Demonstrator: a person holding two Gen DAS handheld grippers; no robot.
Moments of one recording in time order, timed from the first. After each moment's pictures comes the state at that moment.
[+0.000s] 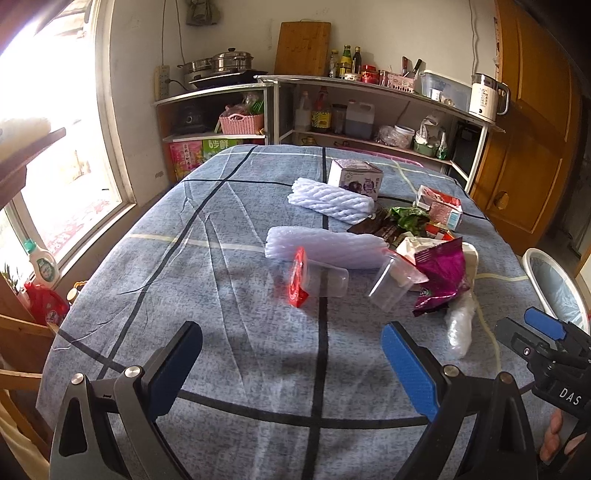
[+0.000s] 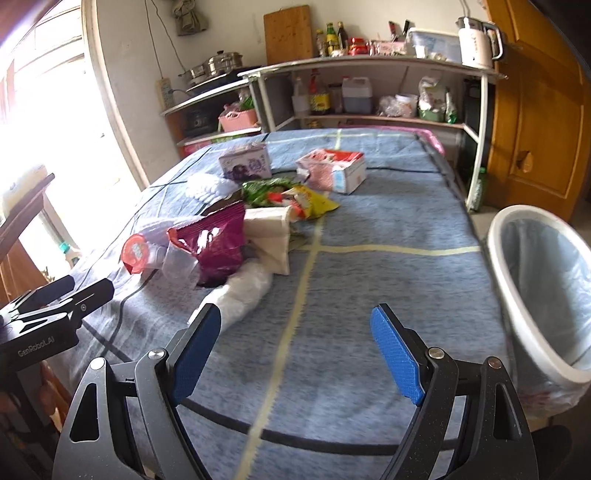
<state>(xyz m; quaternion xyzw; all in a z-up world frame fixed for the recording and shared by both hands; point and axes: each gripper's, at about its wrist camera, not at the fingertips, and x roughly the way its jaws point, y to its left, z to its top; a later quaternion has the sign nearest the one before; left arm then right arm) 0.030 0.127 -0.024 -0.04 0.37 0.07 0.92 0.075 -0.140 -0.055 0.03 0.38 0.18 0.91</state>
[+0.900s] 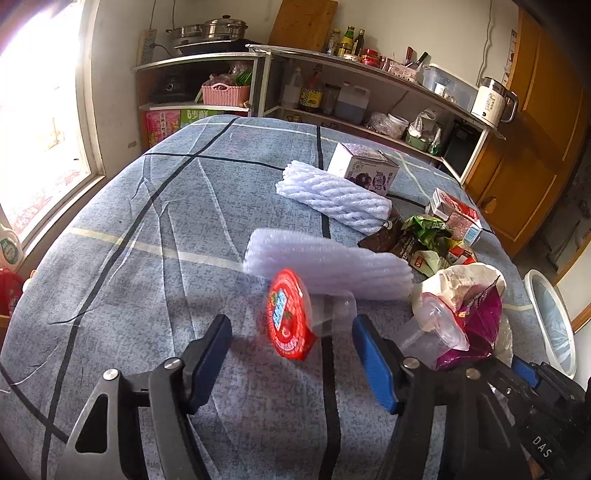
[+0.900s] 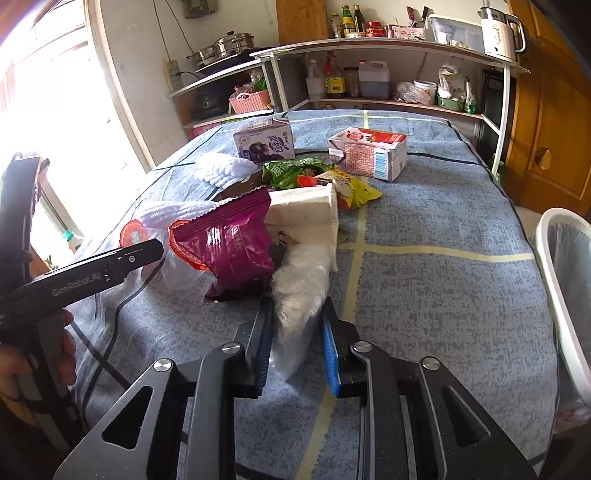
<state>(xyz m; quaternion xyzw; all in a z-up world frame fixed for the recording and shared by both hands) 0.107 0.149 -0.059 -0.10 0.41 0.02 0.90 0.094 -0.113 -0.069 0.02 0.40 0.20 0.89</state>
